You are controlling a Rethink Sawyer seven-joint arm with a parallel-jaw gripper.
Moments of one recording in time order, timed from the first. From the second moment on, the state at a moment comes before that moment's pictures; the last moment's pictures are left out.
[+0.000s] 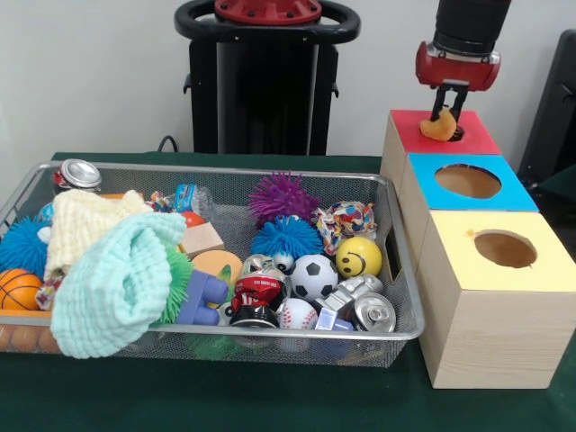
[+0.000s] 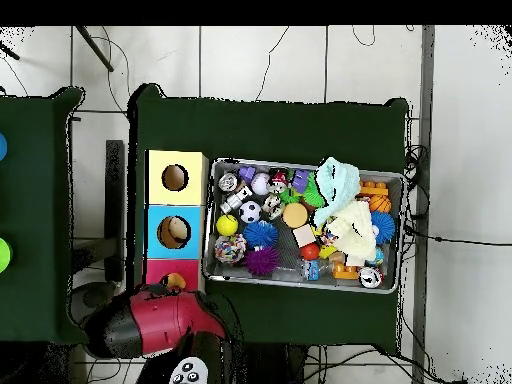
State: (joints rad) arm 0.22 -0.79 -0.08 2.01 -0.04 0.36 2.01
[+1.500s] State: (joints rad) arm 0.15 -0.82 -0.08 2.01 -0.04 0.37 2.01
